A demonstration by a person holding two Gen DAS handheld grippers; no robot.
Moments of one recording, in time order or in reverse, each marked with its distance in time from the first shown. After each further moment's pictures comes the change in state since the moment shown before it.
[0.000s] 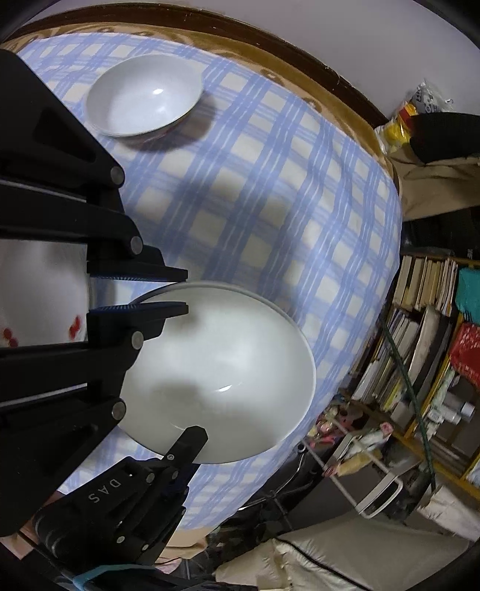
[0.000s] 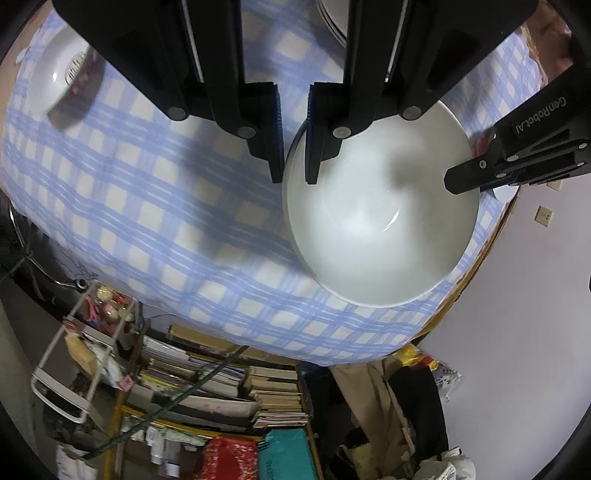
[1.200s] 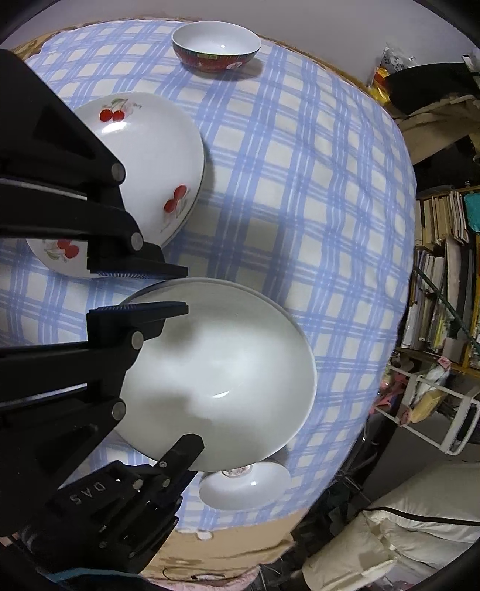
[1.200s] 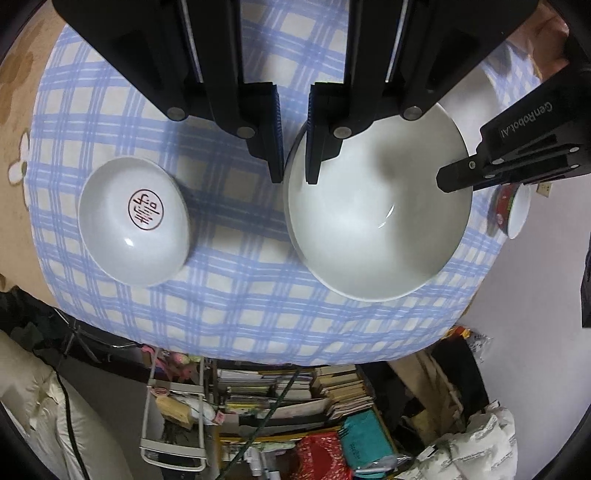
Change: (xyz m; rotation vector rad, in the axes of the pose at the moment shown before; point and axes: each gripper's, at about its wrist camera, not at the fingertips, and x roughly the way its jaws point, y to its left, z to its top) left arm 0.008 -0.137 -0.114 0.198 0.055 0.065; right arm -0.067 -0.104 -0.149 0.205 -0.061 -0.036
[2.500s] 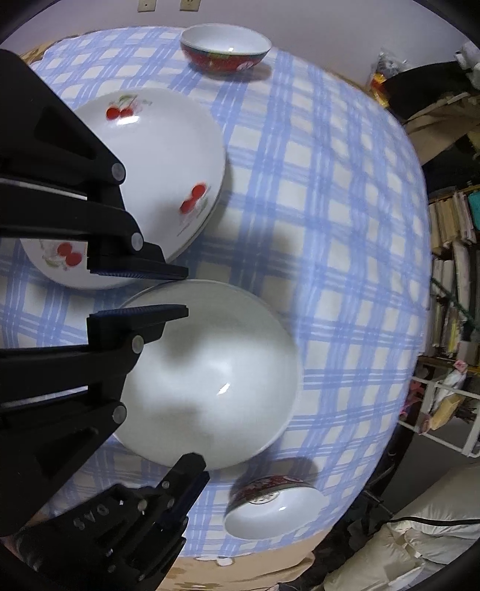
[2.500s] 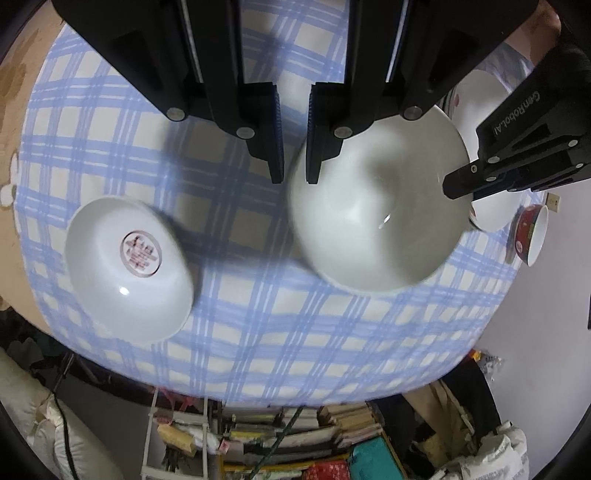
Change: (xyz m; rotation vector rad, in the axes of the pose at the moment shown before) left arm 0.017 -0.002 -0.017 0.037 0.001 0.079; right arm 0.022 -0.010 -0.019 0.008 0.080 -0.003
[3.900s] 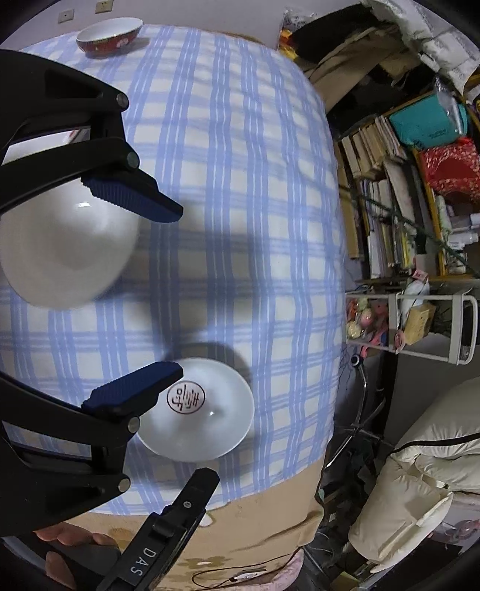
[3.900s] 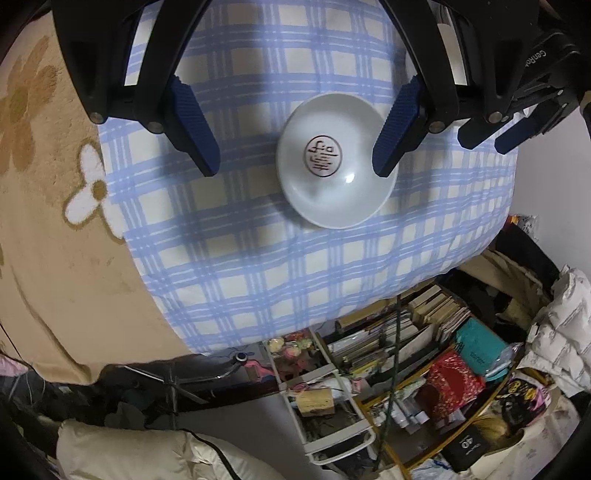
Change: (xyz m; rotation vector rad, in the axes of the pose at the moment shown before) left arm -0.016 -0.133 0.078 0.211 -0.132 -0.089; right arm -0.055 -0.173 0.033 0.436 -0.166 -0.038
